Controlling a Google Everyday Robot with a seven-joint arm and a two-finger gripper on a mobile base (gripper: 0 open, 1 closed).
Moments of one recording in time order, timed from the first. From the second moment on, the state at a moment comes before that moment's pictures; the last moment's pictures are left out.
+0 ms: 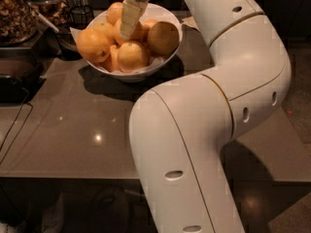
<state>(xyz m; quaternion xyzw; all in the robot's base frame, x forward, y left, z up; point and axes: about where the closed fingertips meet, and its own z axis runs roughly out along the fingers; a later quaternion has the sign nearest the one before) 0.716 0.045 0.974 -0.59 0.78 0.05 0.19</state>
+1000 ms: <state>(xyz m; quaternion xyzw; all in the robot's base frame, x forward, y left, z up) 0.718 0.047 0.960 -0.60 0.78 0.04 0.17</state>
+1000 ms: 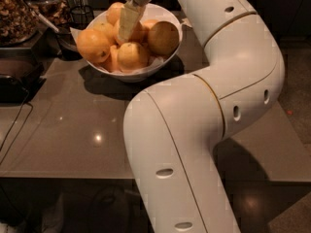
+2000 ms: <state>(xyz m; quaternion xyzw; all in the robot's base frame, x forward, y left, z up) 0.718 0.047 0.960 -0.60 0.78 0.04 0.17</state>
